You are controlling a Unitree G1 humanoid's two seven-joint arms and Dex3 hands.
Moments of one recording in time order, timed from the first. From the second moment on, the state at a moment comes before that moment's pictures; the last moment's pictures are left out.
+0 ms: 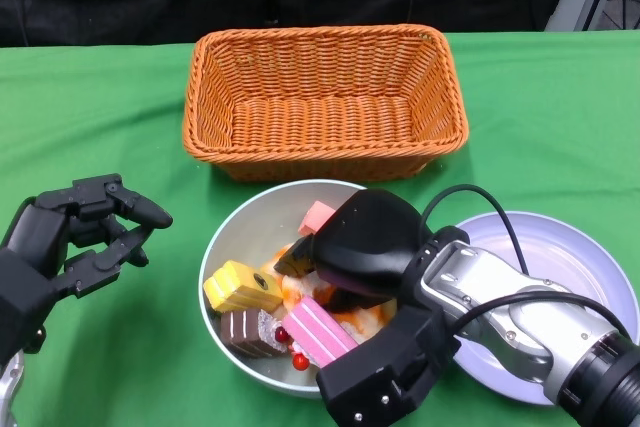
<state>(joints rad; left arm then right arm) -0.35 0.28 0.12 0.86 0.00 -0.76 -0.27 -0.64 -0.15 0.74 0.47 -1.02 -0.22 -0.01</state>
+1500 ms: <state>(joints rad) -0.34 0.28 0.11 0.86 0.01 -0.76 -0.26 -0.63 -0.21 0.63 0.43 -0.92 -0.37 -0.21</state>
